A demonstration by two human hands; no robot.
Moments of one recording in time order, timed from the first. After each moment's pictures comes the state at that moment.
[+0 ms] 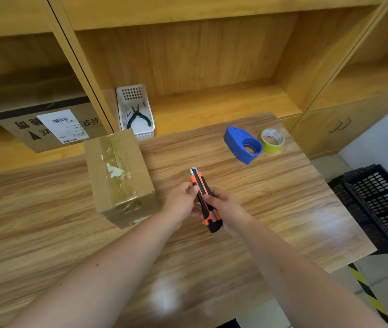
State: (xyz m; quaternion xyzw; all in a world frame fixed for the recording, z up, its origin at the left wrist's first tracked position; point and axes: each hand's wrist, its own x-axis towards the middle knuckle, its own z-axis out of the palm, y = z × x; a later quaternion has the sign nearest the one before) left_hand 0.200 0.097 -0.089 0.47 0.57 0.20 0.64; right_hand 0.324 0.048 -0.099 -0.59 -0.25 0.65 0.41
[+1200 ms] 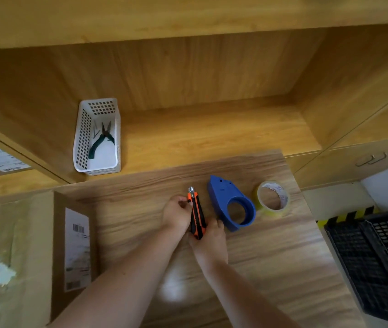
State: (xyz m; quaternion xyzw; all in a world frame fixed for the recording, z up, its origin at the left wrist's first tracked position) left_hand 0.363 0.276 -0.189 0.44 0.74 0.20 0.47; right_hand 0.434 0.194 -0.190 -0.82 -0.39 0.36 0.21
